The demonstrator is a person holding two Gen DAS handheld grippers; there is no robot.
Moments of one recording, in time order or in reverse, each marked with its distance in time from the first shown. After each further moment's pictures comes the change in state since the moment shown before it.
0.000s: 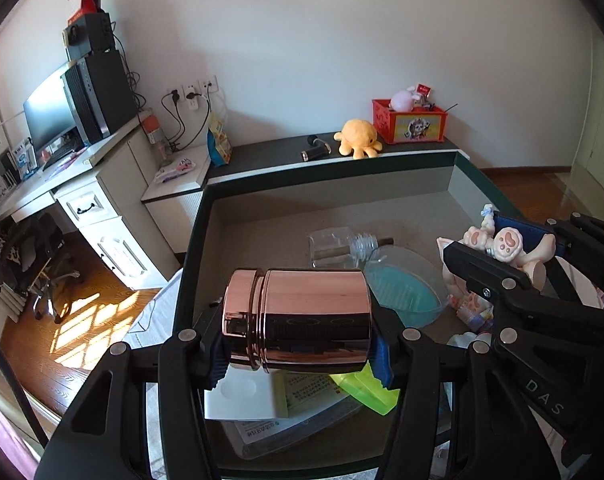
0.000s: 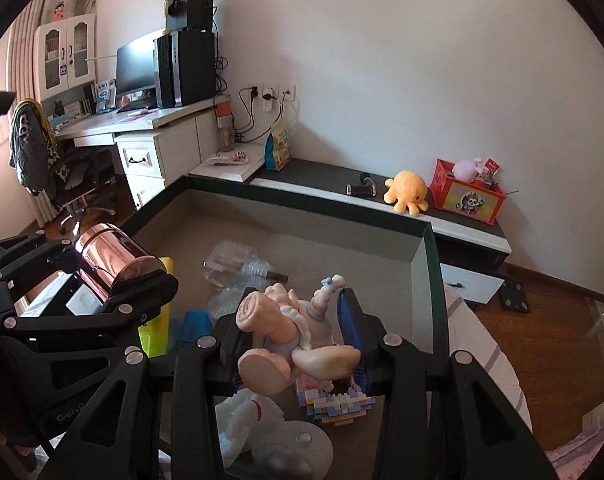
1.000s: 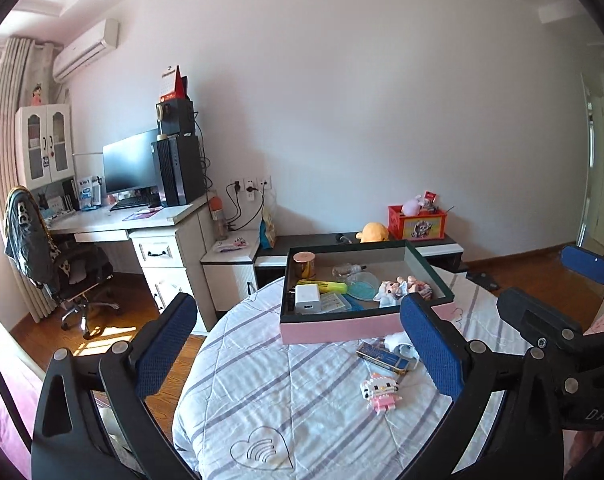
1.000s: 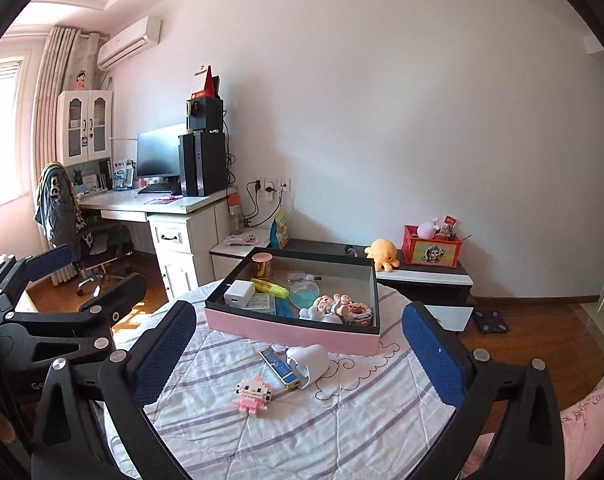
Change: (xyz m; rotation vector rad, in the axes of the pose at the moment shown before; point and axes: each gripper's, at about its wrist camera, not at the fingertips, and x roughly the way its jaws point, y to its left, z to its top) left arm -0.312 0.016 -0.124 -0.123 -0.406 0.094; right arm -0.308 0.073 -0.095 0.064 -0.355 -0.052
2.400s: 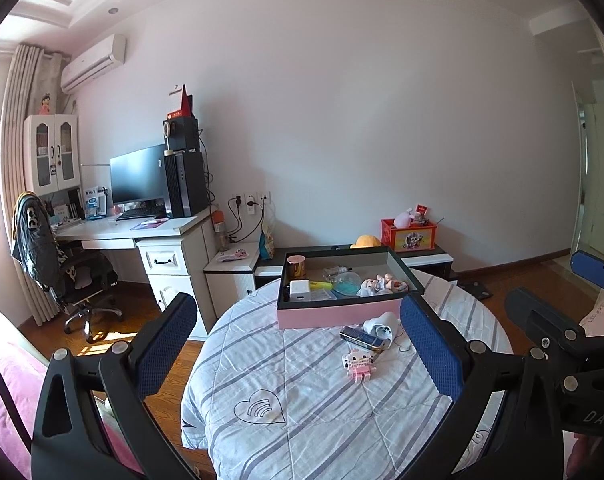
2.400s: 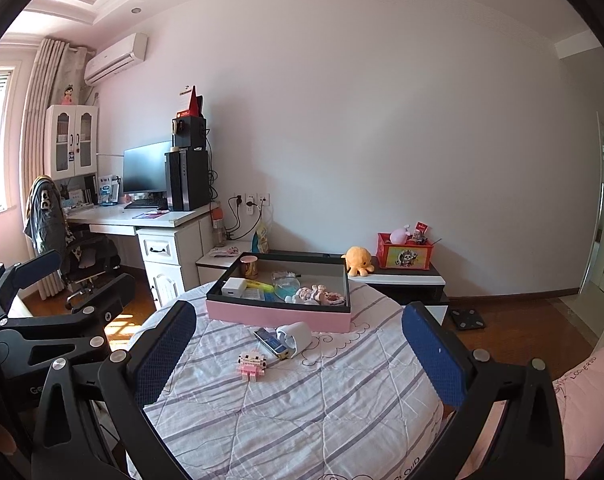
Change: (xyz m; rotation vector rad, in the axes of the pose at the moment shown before) left arm -0.078 -0.012 -0.018 0.014 -0.037 -0.006; right arm -0.075 0.000 -0.019 0.034 -0.027 -0.081
